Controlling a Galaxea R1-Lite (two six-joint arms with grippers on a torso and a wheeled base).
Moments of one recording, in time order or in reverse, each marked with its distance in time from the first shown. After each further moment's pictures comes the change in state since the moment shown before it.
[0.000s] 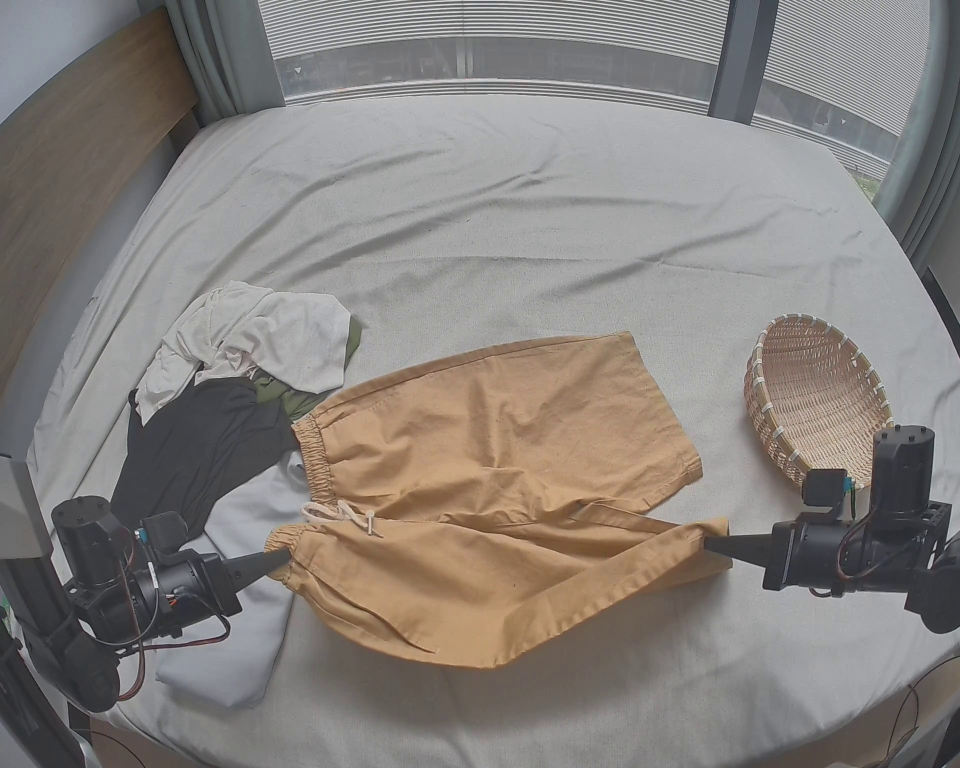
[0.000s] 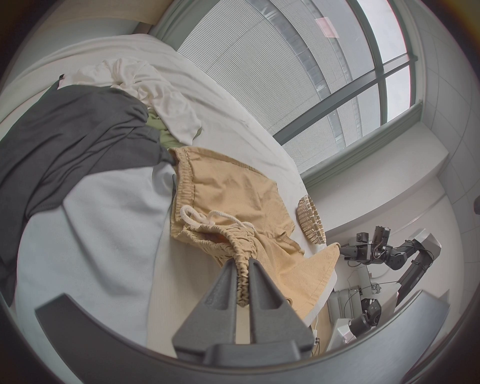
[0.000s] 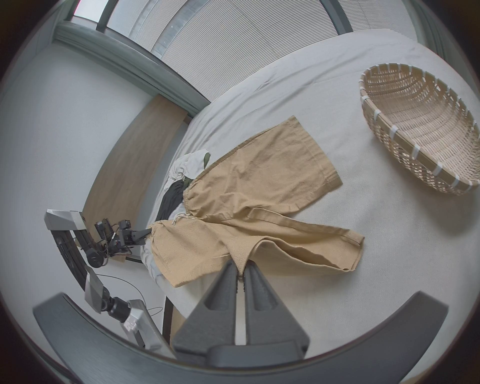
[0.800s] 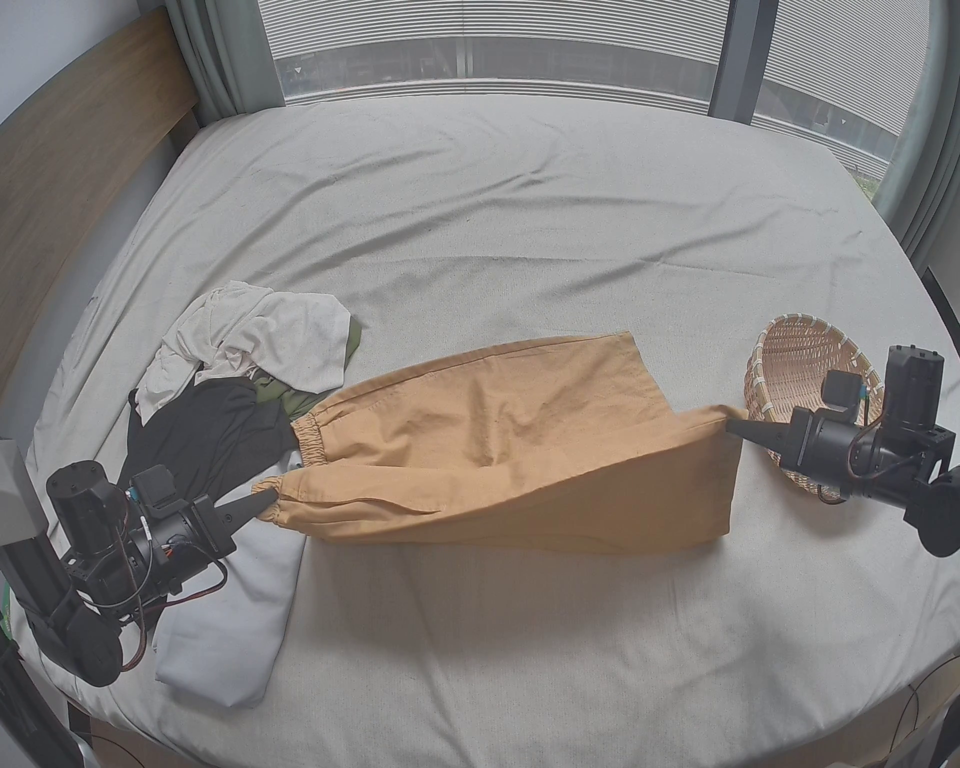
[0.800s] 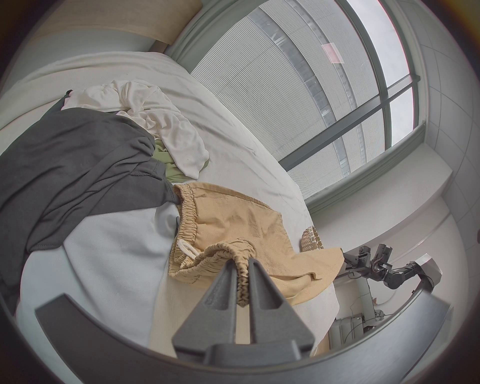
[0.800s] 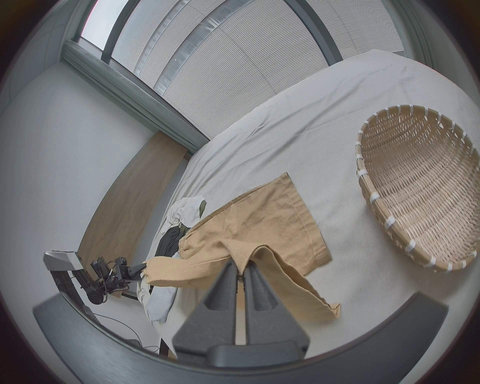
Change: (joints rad) left arm -0.003 -0.010 -0.125 0.000 0.118 -0.138; right arm -0.139 0.089 -0.264 -0.033 0.032 0.049
